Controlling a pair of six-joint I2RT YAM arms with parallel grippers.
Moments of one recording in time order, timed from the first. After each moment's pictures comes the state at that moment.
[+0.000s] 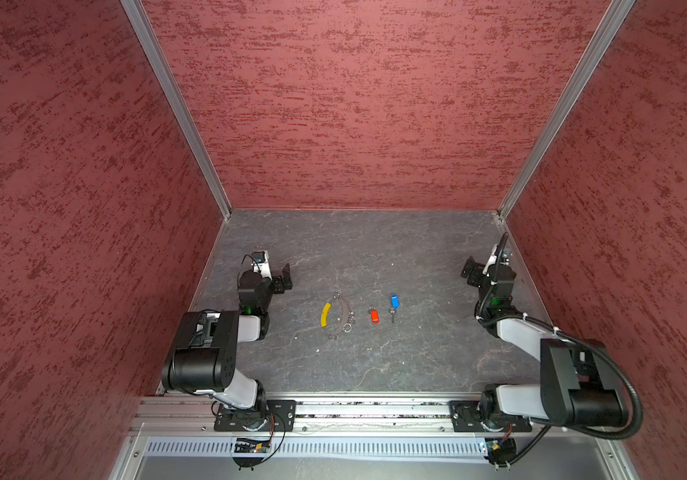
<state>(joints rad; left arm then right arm) 0.04 1.54 0.38 0.87 0.05 -0.09 -0.04 1.38 0.44 0.62 0.25 0.16</state>
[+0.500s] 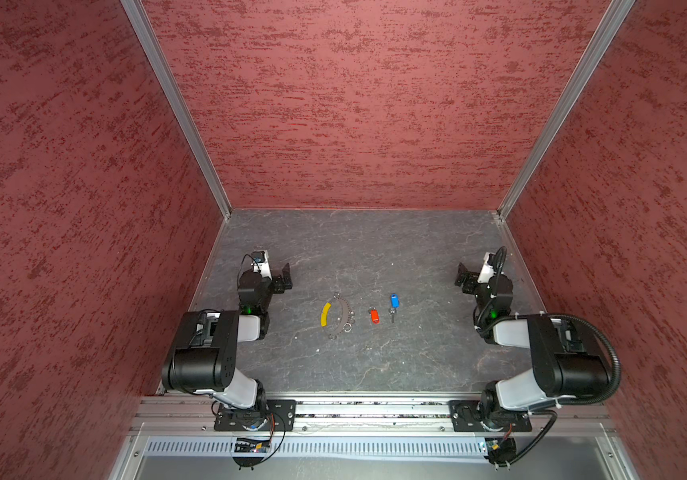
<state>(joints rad) 0.04 1.54 0.38 0.87 0.05 -0.09 -0.08 1.52 0.32 0.99 0.03 0.12</state>
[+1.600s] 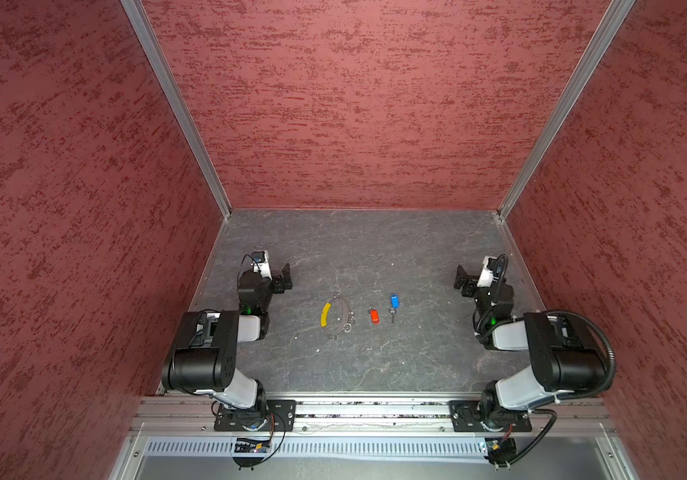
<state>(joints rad) 0.04 1.54 0.38 0.87 0.05 -0.09 -0.08 1.54 0.29 1.08 0.00 0.11</state>
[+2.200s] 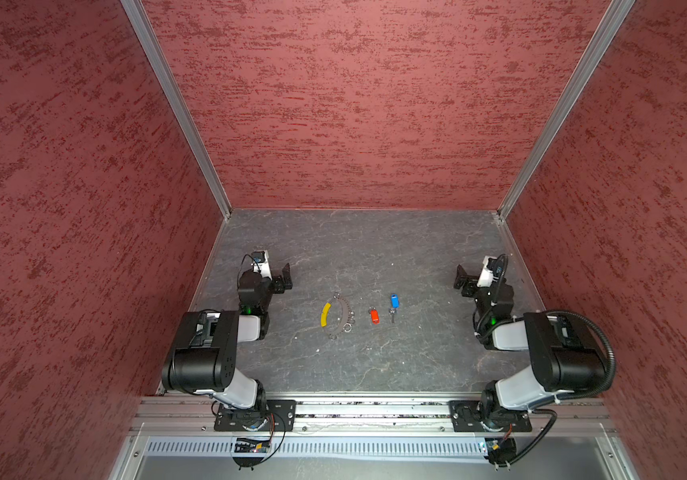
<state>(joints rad) 0.04 1.54 0.38 0.87 0.05 -0.09 -0.08 1.54 0.29 1.08 0.00 0.11</state>
